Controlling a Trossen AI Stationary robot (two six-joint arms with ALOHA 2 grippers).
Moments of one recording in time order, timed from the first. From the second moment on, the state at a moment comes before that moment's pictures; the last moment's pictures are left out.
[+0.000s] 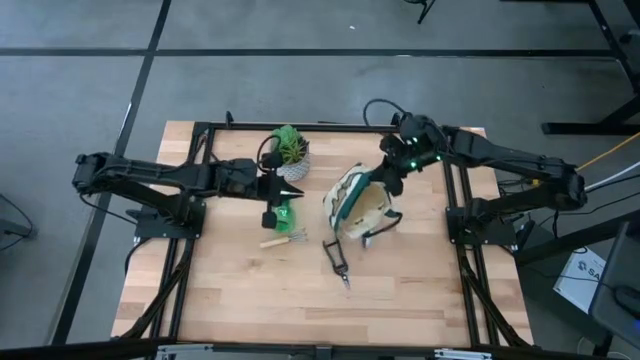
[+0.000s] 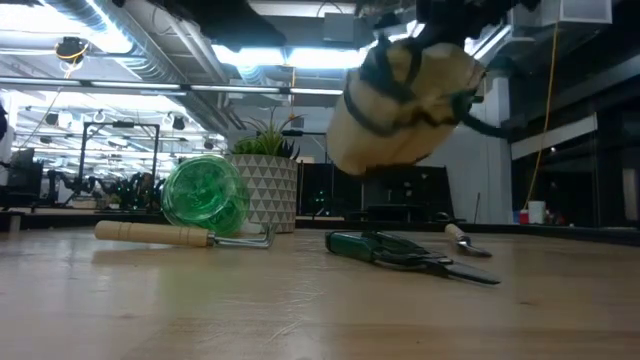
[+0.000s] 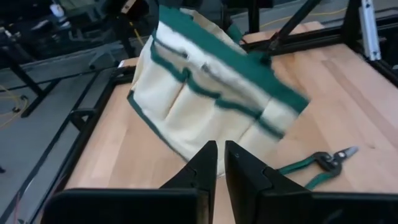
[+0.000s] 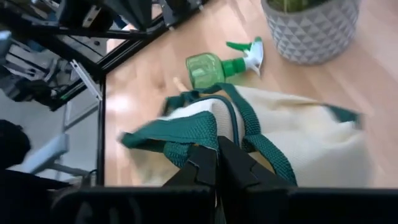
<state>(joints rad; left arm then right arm) 0.03 1.13 0.81 -0.04 -0.08 0.18 -0.32 1.20 1.11 -0.61 -0.42 0.37</state>
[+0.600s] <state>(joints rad) 0.04 1.32 0.81 0.17 0.06 0.28 -0.43 1.49 1.11 -0.34 -0.63 0.33</state>
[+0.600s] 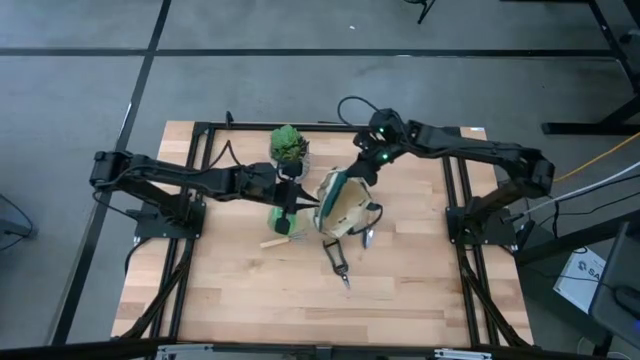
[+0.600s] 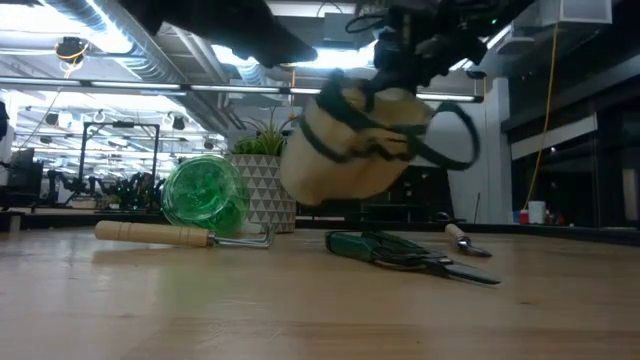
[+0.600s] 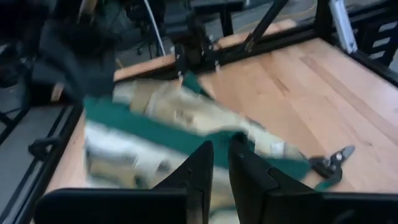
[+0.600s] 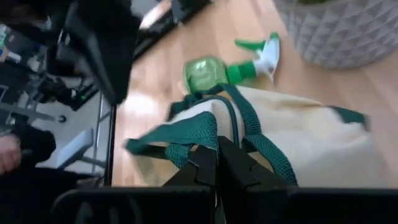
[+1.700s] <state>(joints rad) 0.05 1.46 0.81 0.17 -0.35 0.41 -0.49 1.65 1.11 -0.12 -0.63 0.29</state>
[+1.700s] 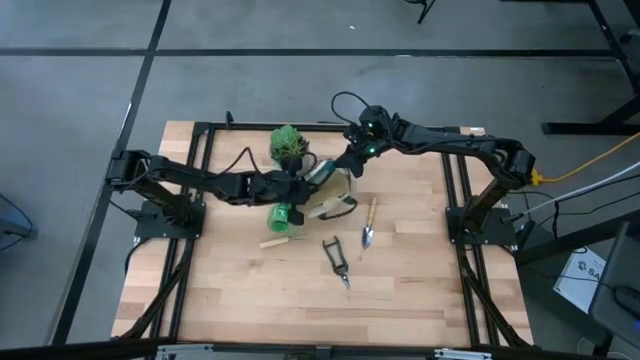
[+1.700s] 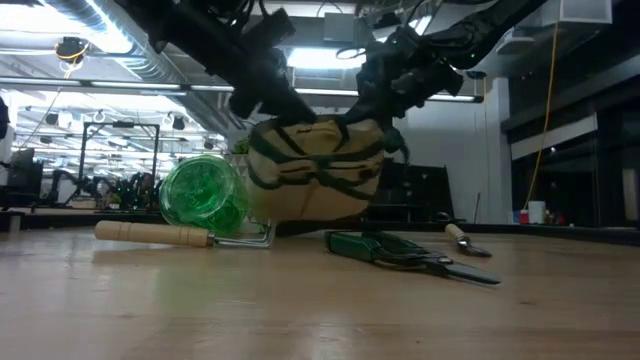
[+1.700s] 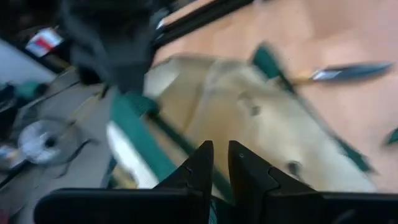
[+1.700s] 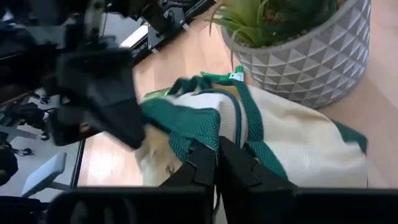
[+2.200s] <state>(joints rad) 0.15 1.46 0.81 0.16 -0.52 0.41 -0.49 1.65 1.11 -0.09 -0.71 0.24</state>
